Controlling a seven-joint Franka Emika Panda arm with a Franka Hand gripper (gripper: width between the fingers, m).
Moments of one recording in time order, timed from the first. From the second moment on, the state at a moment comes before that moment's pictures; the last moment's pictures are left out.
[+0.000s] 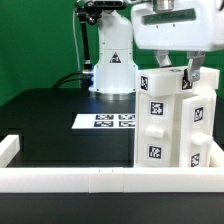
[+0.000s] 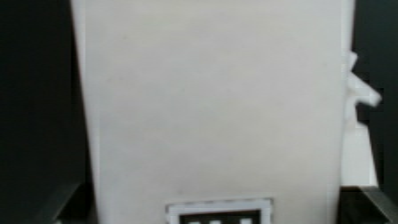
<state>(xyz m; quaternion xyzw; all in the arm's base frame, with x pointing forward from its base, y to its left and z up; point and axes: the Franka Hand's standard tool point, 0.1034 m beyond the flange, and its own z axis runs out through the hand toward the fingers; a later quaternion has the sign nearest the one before) 0.590 0.102 0.152 -0.81 0.58 0.03 0.06</state>
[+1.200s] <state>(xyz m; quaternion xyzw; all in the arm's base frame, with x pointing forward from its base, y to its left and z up) 0.597 0.107 0.151 -0.66 0.74 0.04 0.09</state>
